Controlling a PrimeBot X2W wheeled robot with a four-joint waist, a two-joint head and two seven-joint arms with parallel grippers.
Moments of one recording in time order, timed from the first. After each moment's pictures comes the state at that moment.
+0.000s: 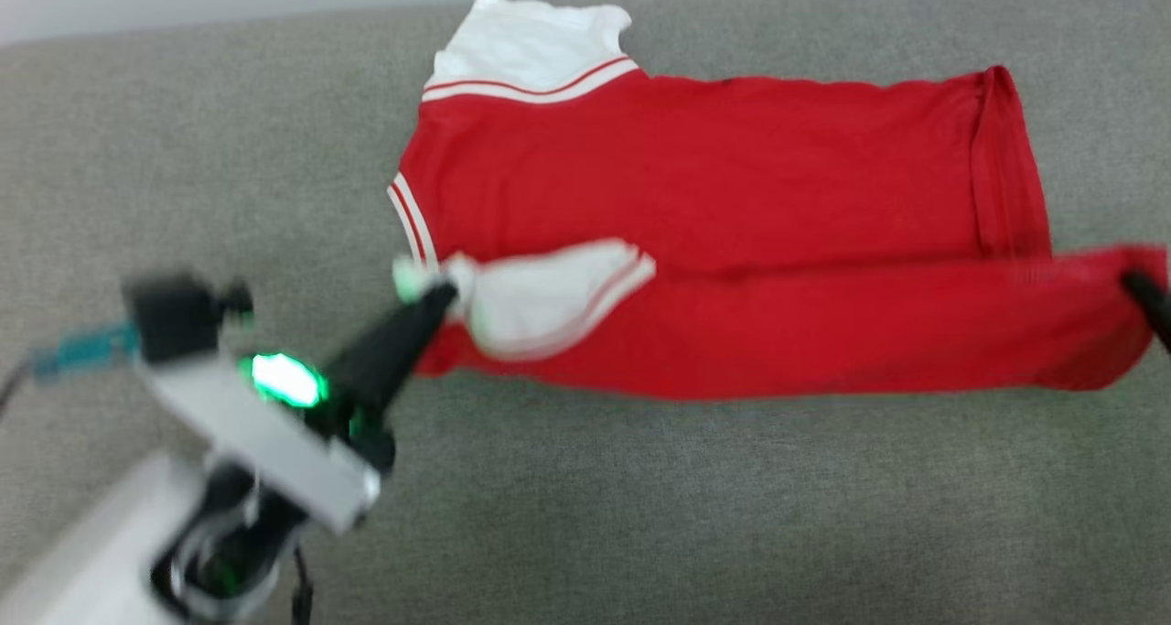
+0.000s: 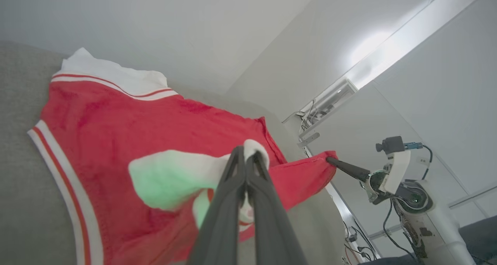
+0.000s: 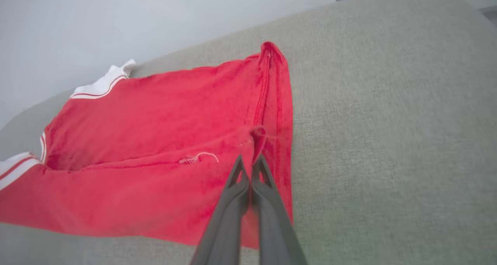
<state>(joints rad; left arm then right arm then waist) -0.44 0.71 -0.58 -0.17 -1.35 -0.12 -0.05 -0.26 -0.37 -0.21 -0.12 0.74 0.13 0.68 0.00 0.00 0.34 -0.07</state>
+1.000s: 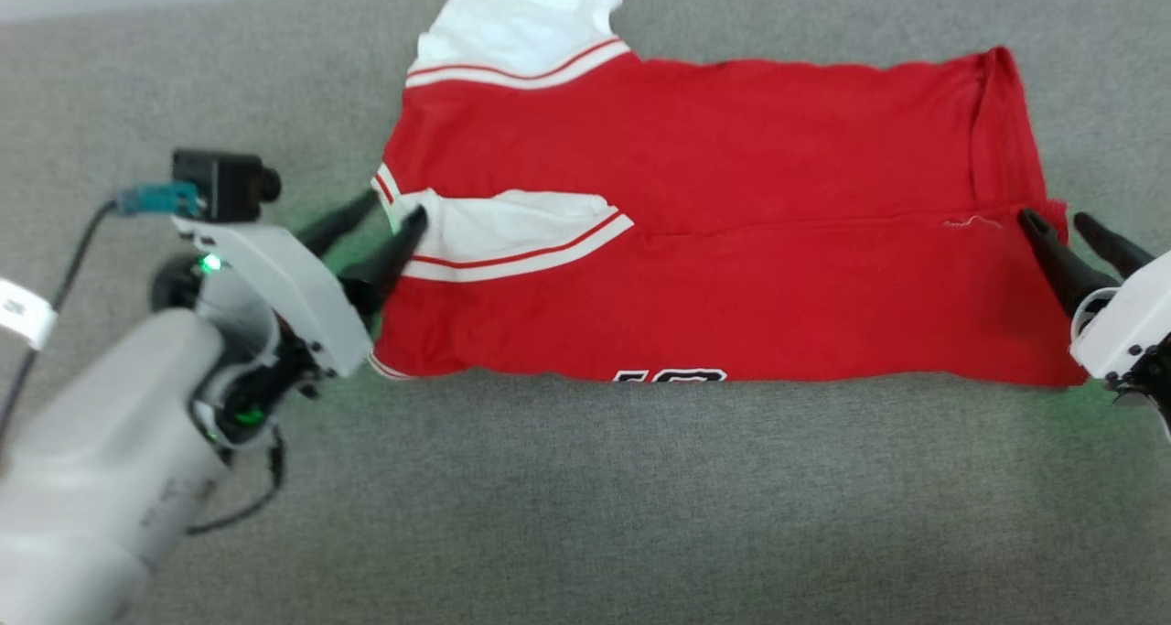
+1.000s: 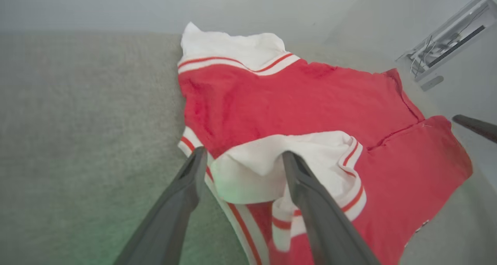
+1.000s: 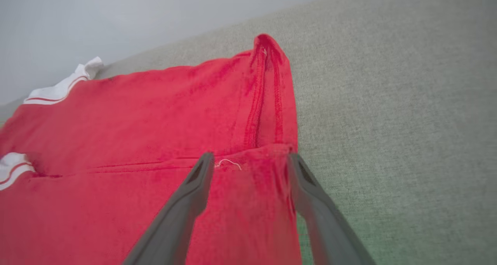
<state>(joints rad) -0.88 0.64 -0.90 0.48 -1.26 -0.13 -0.02 -0.56 -0.43 0.11 0.39 0.75 0.13 0.32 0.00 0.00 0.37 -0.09</state>
